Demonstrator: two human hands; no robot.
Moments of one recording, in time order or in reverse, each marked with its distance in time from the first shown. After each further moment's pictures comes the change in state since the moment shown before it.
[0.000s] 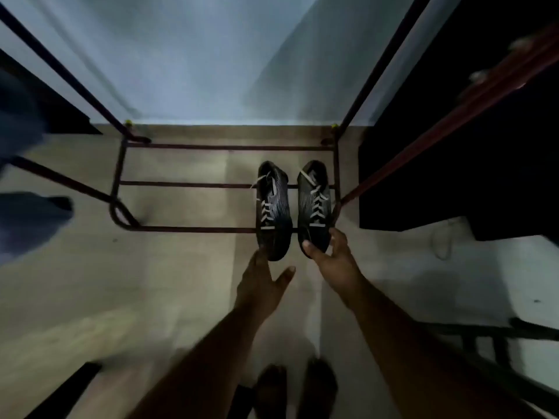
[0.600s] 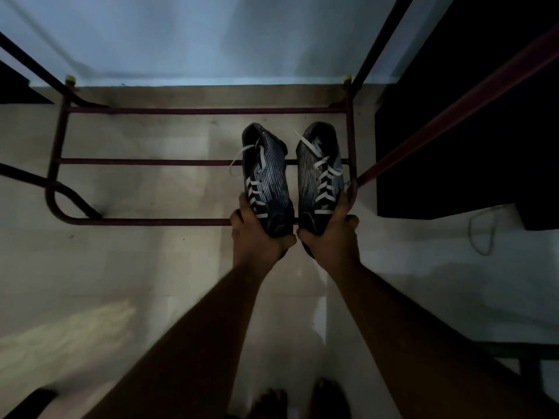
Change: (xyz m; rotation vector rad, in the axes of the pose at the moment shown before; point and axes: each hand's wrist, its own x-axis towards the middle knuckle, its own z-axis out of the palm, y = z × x) left_hand 0.146 -0.017 0.053 -0.111 0.242 0.066; right_hand 0.154 0.077 0.044 -0.348 0.232 -0.142
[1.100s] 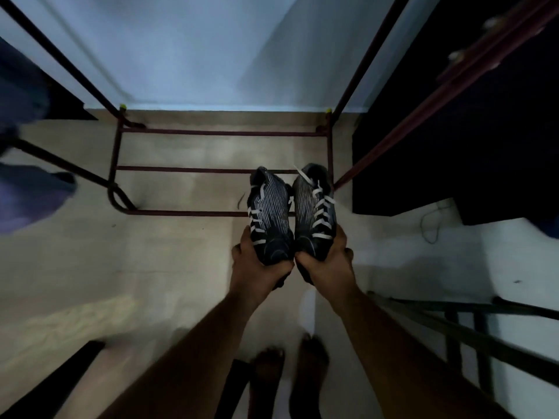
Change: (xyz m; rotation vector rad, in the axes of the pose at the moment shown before) left_hand -0.148 0.033 -0.094 -0.232 -0.148 -0.152; right_hand -0.177 -0.052 -0.109 0.204 -0.114 0.153
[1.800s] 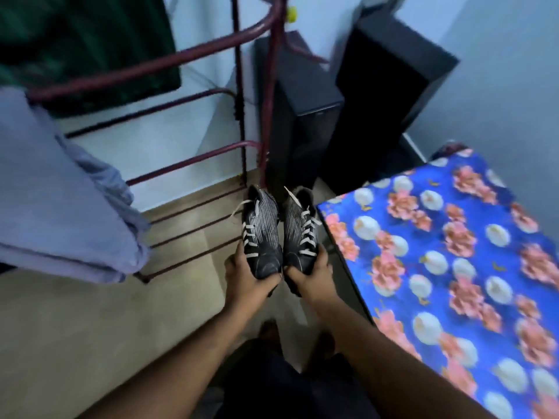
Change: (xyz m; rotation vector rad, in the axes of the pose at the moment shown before) left_hand -0.413 0.225 -0.131 0.295 -0.188 0.408; right_hand -0.429 -0.078 -0.195 0.382 0.277 0.020
